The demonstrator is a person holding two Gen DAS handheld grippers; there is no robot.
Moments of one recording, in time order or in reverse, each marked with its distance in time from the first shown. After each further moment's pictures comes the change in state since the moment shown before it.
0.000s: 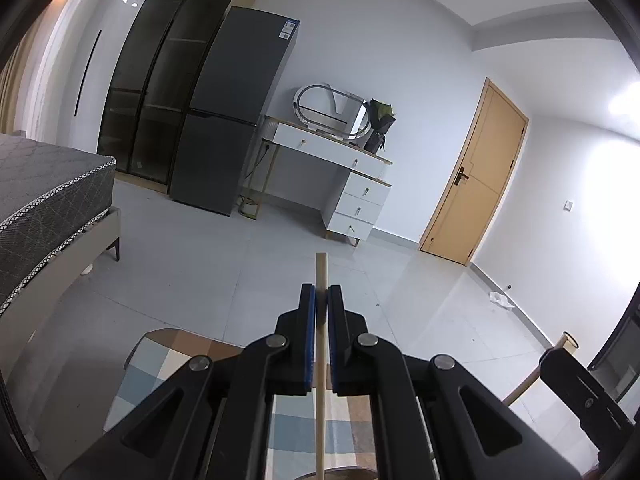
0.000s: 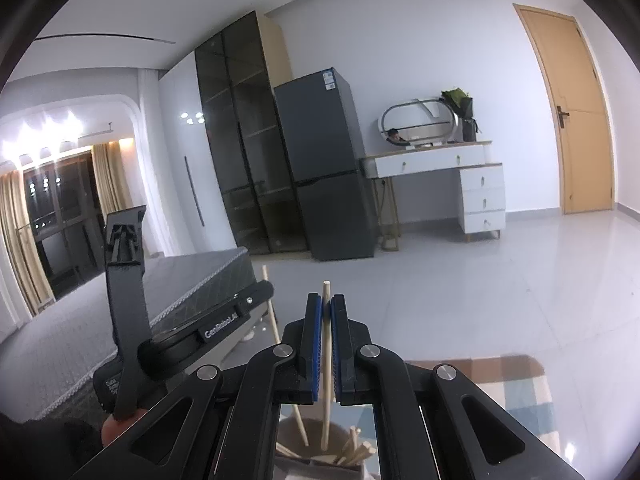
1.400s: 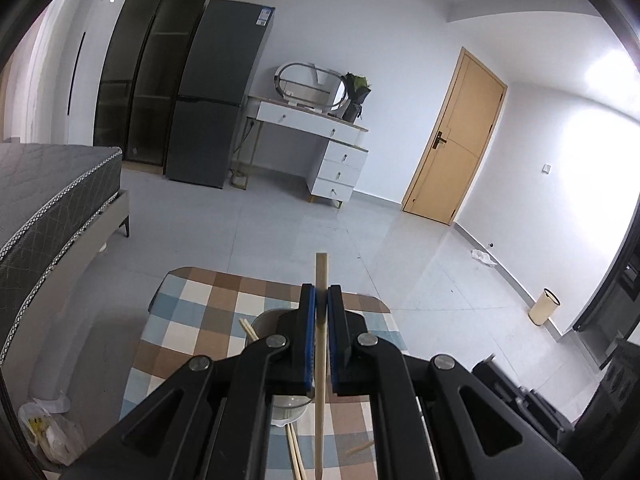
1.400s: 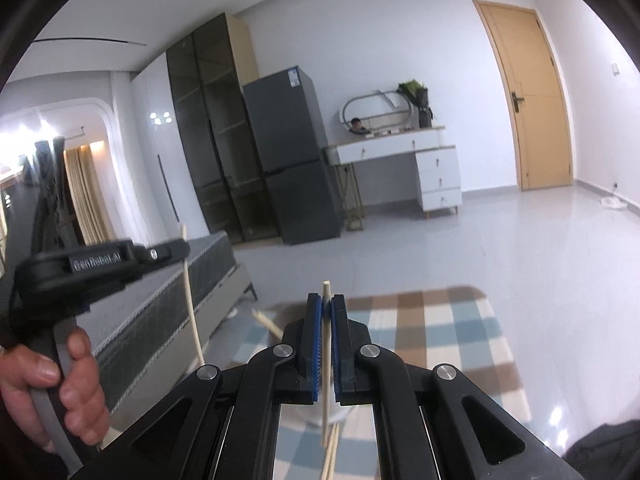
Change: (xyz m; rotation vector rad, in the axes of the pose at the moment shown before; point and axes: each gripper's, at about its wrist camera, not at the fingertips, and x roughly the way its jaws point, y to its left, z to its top) left arm -0.111 -0.044 -0.010 0.044 0.132 -0.031; right arm -0.140 0.013 -0.047 0.060 0.013 -0.140
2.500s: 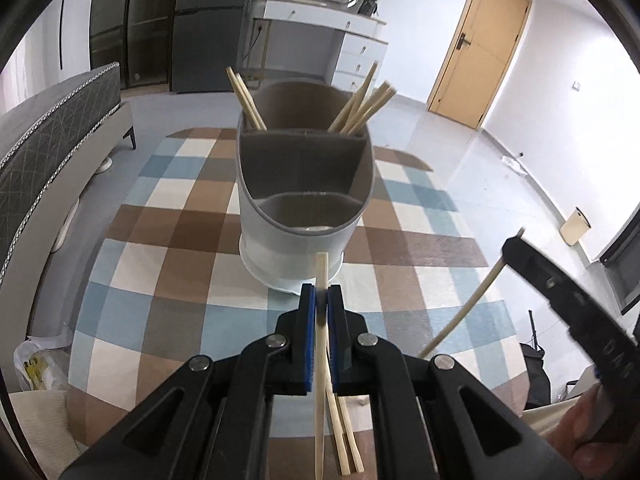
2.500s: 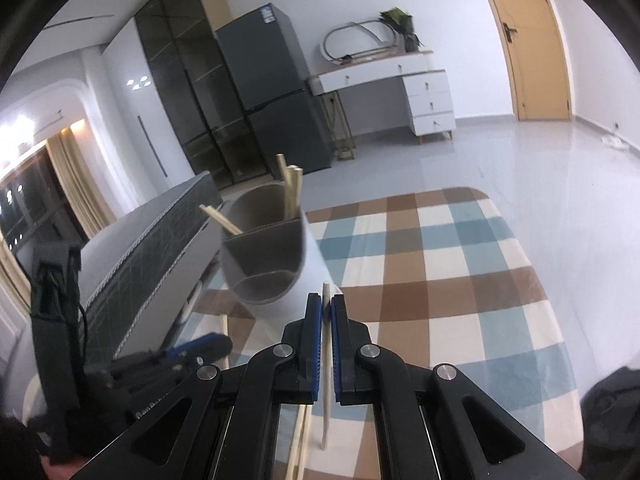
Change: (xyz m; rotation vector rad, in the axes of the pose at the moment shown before) left arm 0.043 0.004 -0.137 0.064 0.328 0.097; right arm 0.046 -0.033 -0.098 0.078 0.244 -0.001
